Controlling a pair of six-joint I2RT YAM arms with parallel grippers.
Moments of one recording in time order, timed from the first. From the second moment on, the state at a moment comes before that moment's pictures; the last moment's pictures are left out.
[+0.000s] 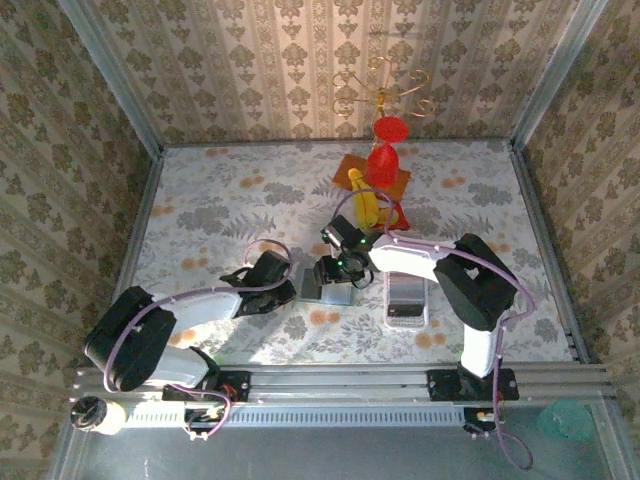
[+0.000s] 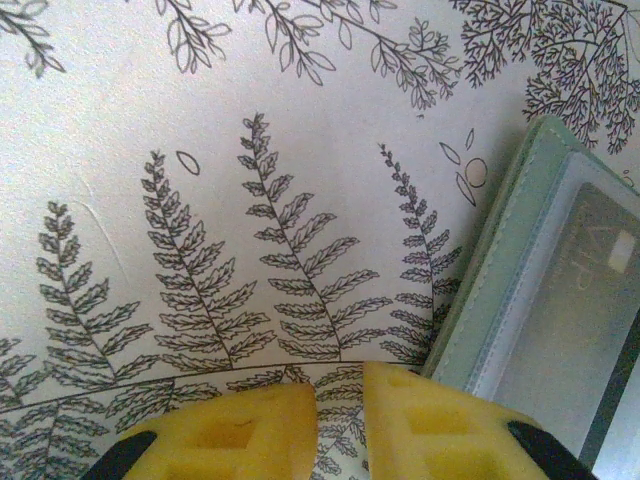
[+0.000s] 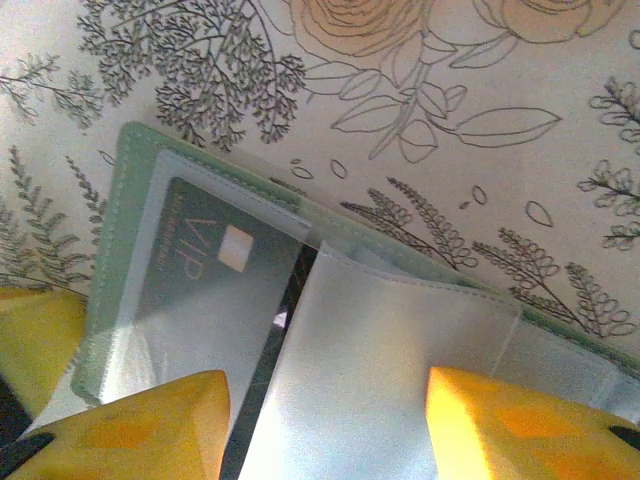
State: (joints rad) left arm -0.74 1.39 0.51 -0.16 -0.01 -1.07; right arm 0.75 1.86 1.16 -0.43 -0.17 0.58
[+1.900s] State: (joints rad) left arm -0.79 0.91 0.38 -0.37 -0.10 -1.05; right arm 0.52 1.48 1.13 -0.16 -0.50 0.26
